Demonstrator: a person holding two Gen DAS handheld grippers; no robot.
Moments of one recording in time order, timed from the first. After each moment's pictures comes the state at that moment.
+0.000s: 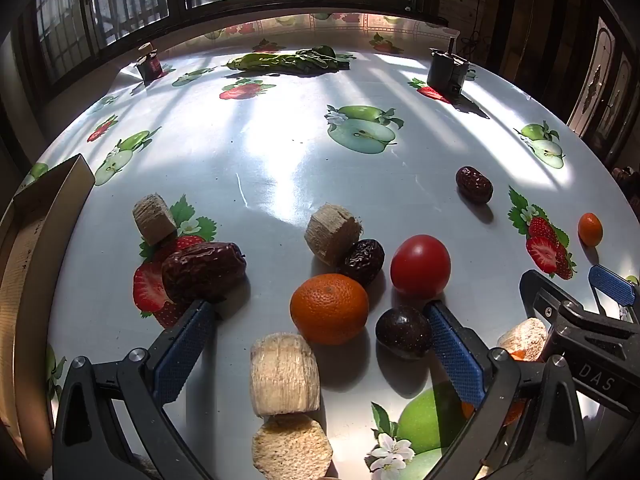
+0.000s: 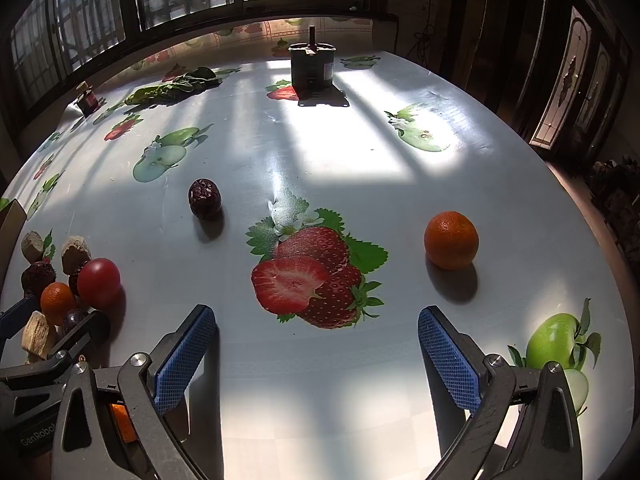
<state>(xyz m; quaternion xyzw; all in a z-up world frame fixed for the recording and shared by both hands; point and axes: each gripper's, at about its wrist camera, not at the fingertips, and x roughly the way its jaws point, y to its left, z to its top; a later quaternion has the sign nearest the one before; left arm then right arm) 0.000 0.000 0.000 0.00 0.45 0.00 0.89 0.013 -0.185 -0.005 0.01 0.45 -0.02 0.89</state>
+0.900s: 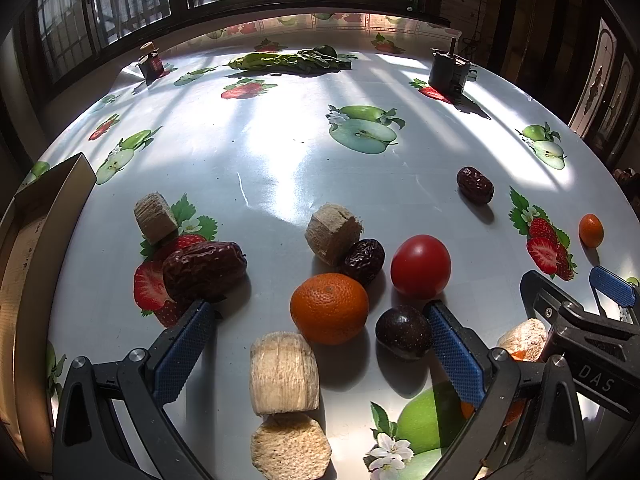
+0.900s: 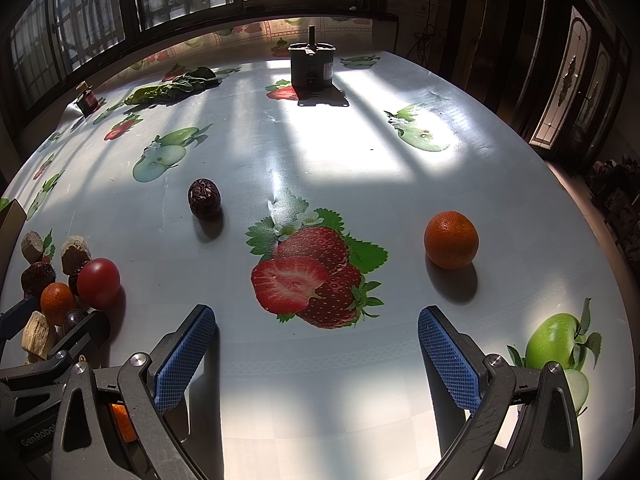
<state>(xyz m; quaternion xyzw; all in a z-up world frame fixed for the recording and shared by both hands) -0.001 -0.001 0.001 -0.01 0.45 0.00 0.89 0.013 -0.185 -0.005 0.01 0.45 -0.02 0.89</state>
